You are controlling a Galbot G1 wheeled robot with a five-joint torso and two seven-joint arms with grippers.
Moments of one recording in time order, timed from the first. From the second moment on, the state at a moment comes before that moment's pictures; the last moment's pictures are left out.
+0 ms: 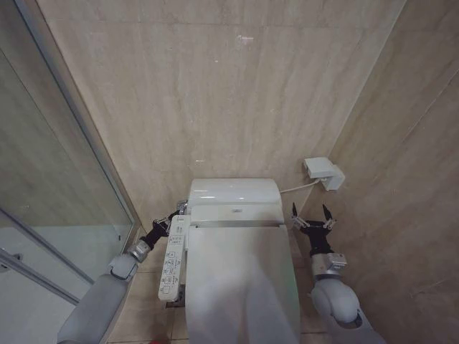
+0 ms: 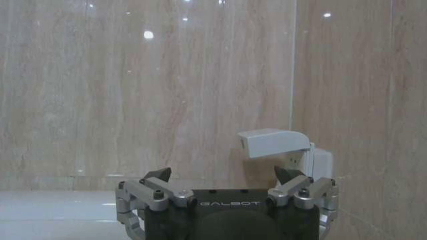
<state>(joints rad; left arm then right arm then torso) 0.68 -1.15 -0.17 -0.89 0.07 -0.71 0.25 -1.29 1.30 0.54 1.86 0.19 0.17 0.23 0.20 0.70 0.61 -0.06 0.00</state>
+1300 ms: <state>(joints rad) 0.71 -1.16 -0.22 -0.92 0.07 -0.69 0.25 -1.29 1.30 0.54 1.86 0.19 0.17 0.23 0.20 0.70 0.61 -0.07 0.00</state>
